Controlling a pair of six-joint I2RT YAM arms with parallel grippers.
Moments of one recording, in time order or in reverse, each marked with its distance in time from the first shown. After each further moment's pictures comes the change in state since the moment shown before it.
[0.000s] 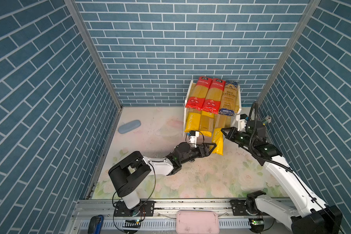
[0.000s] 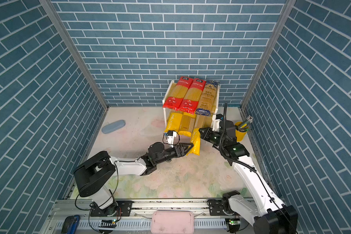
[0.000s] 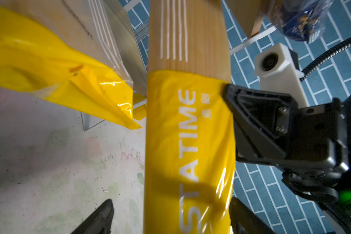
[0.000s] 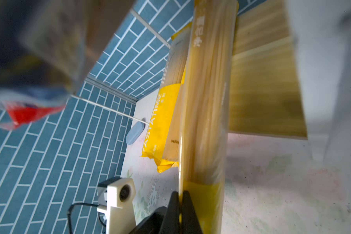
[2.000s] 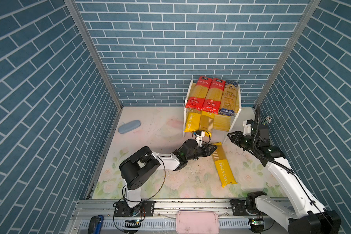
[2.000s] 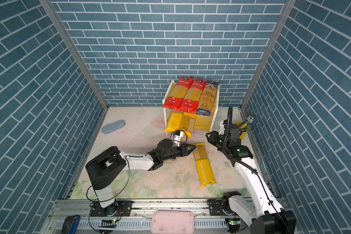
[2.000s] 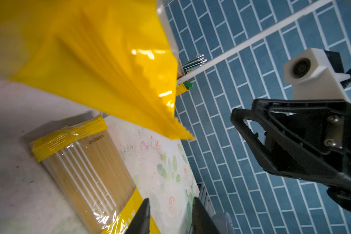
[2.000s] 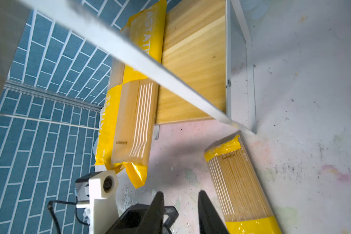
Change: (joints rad) left arm 0.007 0.108 0.128 -0.175 0.050 0.065; right arm -0.089 -0.060 -0.063 -0.201 0.062 -0.043
